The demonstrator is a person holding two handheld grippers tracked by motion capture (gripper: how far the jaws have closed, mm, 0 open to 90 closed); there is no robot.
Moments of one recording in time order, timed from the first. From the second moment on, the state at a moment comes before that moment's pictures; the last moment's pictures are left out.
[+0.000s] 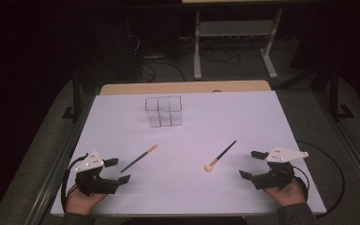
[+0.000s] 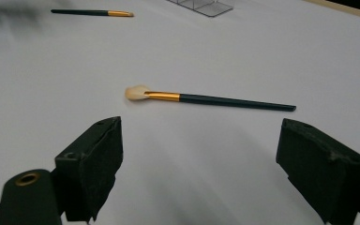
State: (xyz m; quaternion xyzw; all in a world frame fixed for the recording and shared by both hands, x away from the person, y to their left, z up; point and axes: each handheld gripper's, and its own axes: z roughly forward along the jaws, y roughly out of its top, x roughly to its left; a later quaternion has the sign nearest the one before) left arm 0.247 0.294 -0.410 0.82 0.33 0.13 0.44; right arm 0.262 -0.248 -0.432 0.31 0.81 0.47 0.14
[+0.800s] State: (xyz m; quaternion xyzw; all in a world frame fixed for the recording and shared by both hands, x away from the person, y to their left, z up) left arm 0.271 0.281 -0.398 0.85 0.32 0.13 0.40; right arm 0.262 -0.243 -0.427 0.30 0.82 0.47 0.14
